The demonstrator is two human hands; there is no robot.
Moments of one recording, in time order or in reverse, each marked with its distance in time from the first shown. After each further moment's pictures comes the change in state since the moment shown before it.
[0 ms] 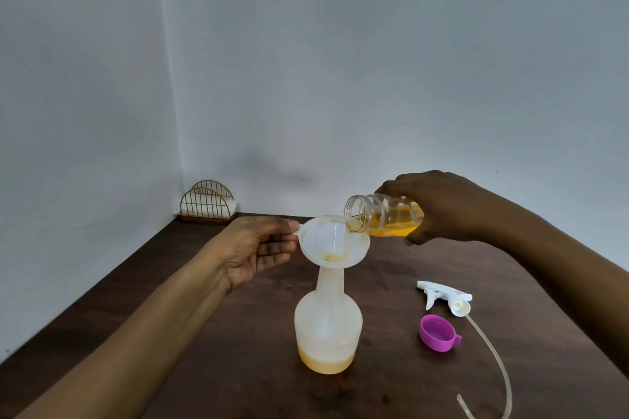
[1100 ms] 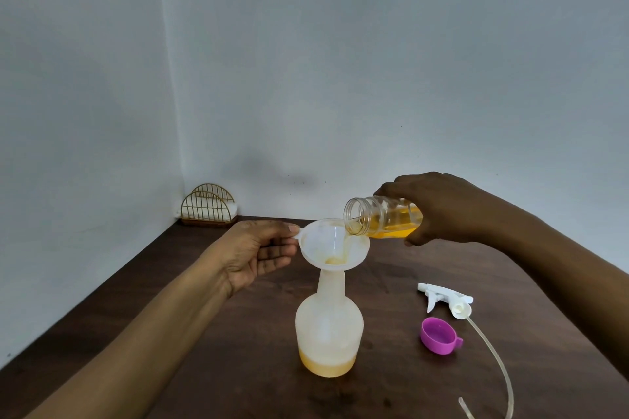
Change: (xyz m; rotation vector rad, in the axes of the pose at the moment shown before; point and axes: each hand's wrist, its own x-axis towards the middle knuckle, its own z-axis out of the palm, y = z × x) left_hand 0.000 -0.001 -0.002 -0.011 -0.003 -0.004; right_hand 0.001 0.000 0.000 -0.008 -0.002 -0.003
